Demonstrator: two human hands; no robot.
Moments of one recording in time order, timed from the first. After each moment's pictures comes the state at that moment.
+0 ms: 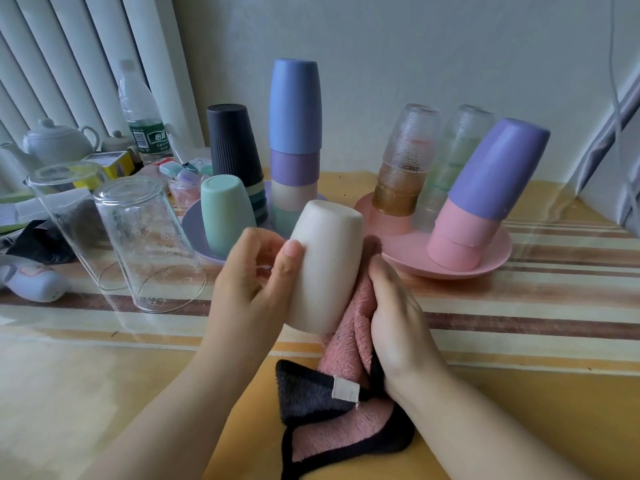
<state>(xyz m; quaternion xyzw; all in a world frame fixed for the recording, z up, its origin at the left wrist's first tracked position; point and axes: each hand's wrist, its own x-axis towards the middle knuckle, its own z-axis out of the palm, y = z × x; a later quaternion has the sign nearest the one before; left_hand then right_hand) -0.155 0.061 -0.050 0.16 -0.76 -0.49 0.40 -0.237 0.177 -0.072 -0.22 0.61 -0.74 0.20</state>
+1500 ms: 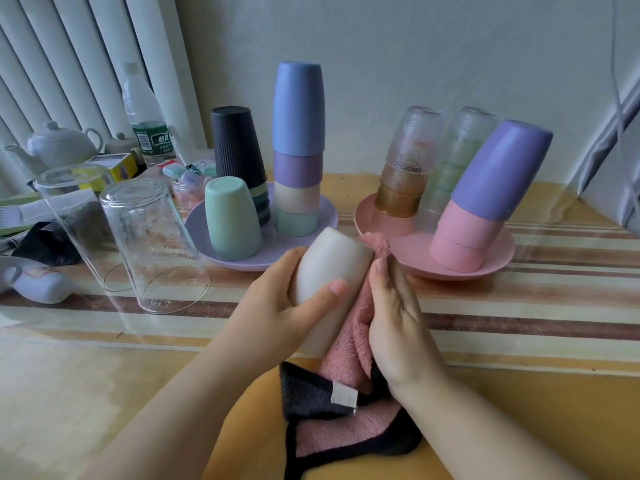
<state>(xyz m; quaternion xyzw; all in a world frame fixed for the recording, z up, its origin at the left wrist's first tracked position) -0.151 0.060 -0.048 0.11 -0.83 -0.50 0.22 -0.230 0.184 -0.057 -0.29 0.64 -0.70 0.13</state>
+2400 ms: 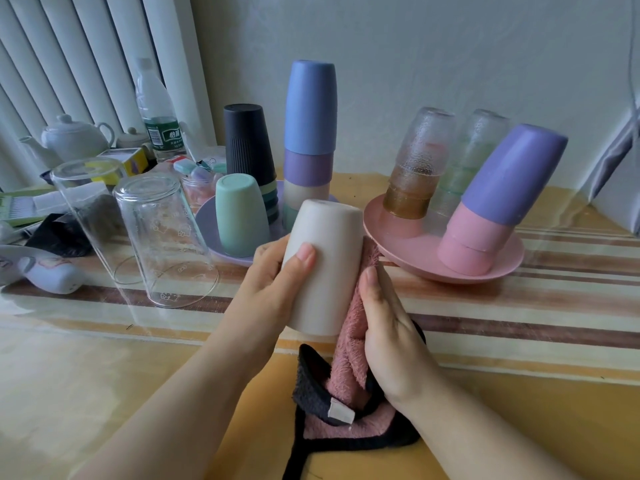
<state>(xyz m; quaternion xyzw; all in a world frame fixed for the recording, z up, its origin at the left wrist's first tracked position) -0.151 0.054 -0.054 0.11 -0.66 -0.70 0.25 -0.214 0.184 -0.052 -0.34 0.64 -0.67 0.16</state>
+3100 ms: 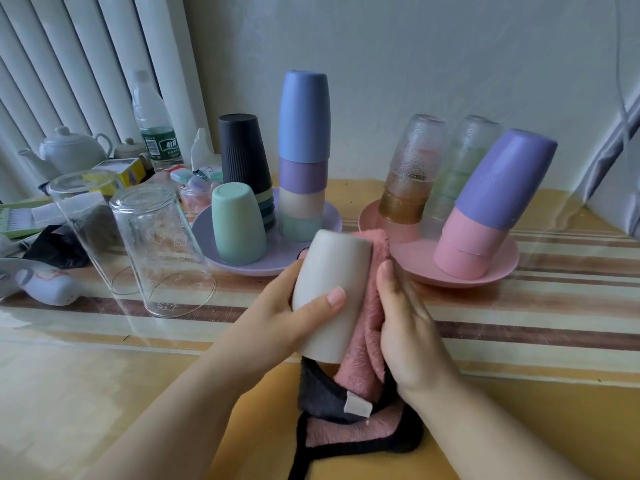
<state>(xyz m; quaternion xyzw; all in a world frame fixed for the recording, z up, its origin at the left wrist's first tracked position) -0.149 0.059 -0.051 0.06 -0.71 -0.69 0.13 -0.236 0.184 -0.064 -0.31 0.64 -0.70 0.13</state>
